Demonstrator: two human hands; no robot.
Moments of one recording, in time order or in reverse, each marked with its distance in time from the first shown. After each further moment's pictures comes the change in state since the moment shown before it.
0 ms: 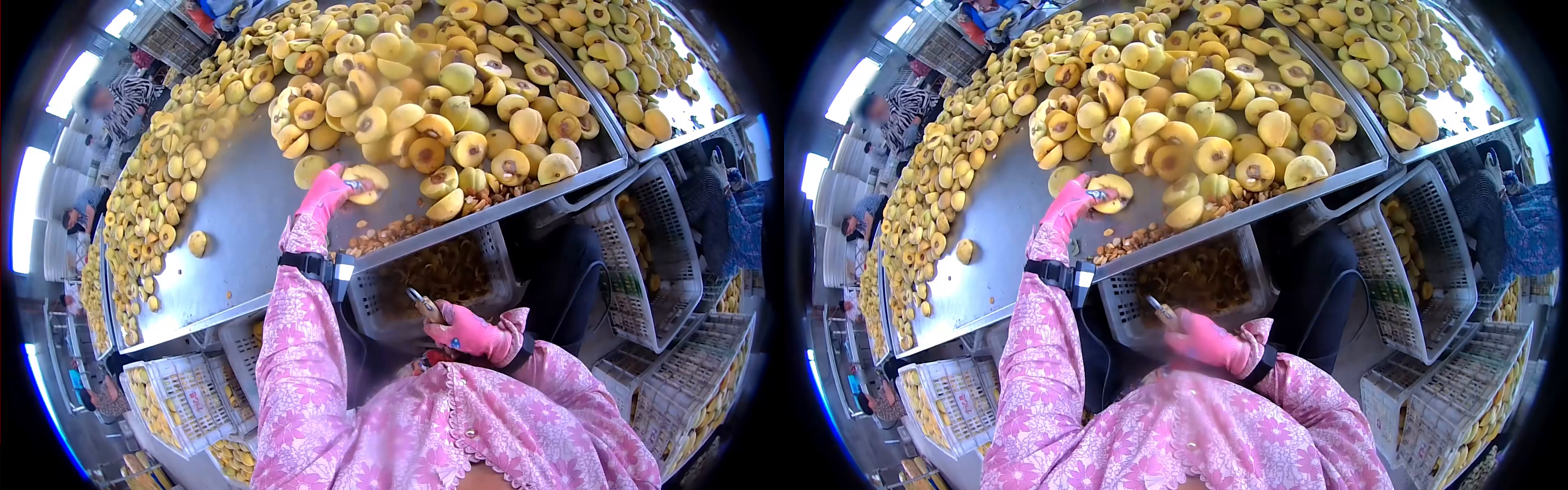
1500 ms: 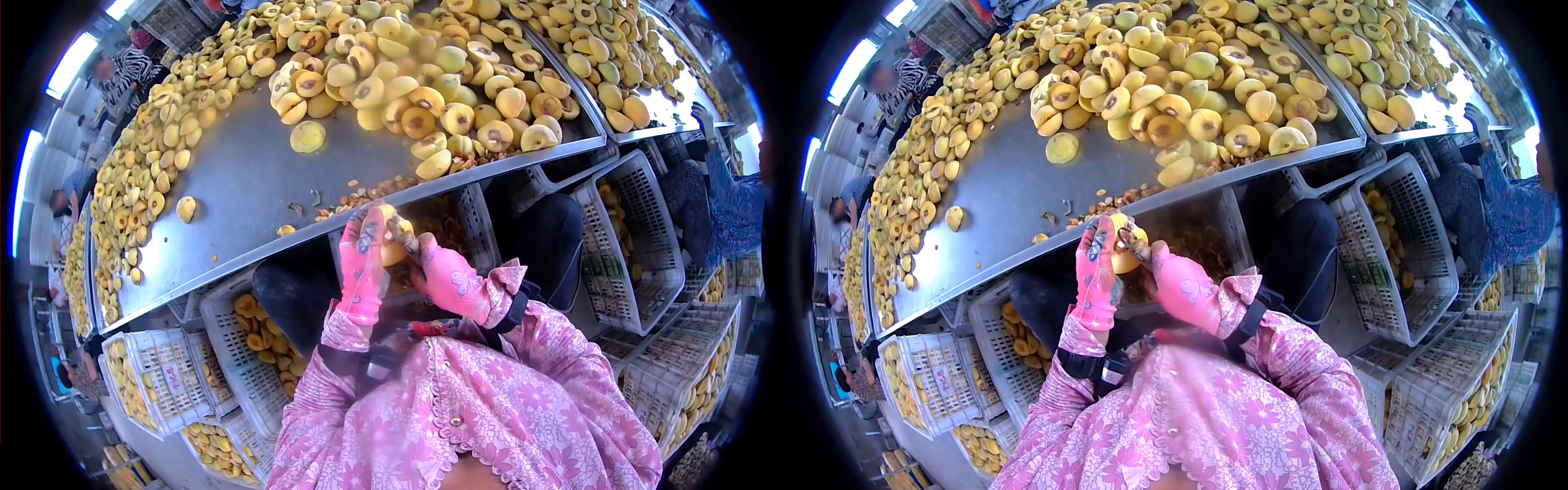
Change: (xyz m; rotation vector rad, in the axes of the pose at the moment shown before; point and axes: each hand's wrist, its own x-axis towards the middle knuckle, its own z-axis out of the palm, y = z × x) left_hand -0.188 0.014 0.117 -1.023 0.312 0.069; right_hand -0.020 -0.065 0.013 -0.346 0.264 -0.150
